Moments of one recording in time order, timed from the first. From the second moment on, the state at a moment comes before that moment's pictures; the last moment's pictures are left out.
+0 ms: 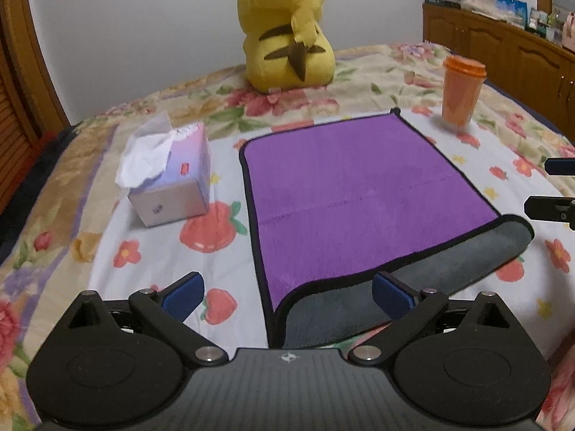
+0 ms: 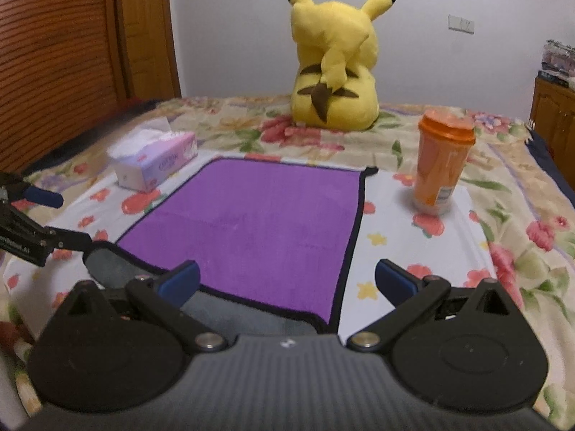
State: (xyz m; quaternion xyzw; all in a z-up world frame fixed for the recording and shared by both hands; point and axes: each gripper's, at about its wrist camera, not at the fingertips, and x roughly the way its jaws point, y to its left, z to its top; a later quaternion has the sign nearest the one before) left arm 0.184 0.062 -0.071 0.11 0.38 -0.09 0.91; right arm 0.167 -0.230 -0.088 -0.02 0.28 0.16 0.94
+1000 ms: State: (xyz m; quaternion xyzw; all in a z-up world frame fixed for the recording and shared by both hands) left arm 0.197 0.078 -0.101 0.04 0.45 -0.10 0.89; right arm 0.191 -0.233 -0.127 -0.01 0.40 0.17 0.90
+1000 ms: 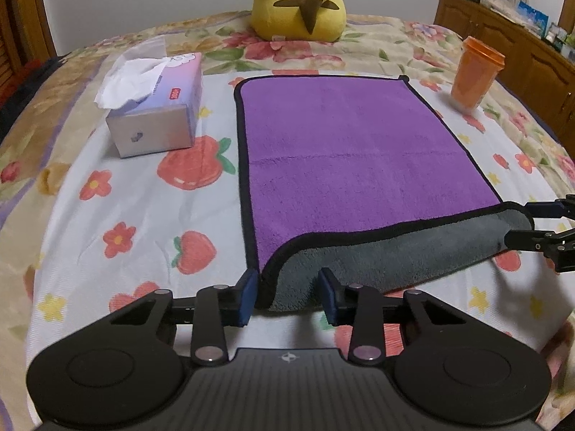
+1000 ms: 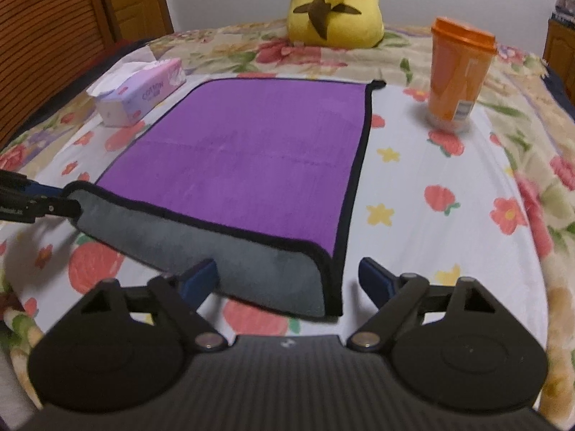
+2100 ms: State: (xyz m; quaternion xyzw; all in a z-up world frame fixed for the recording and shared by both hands) left arm 0.188 0.075 -0.089 0.05 0.41 -0.11 0.90; right arm 0.193 -0.245 -0.122 -0.01 0.40 0.17 0.90
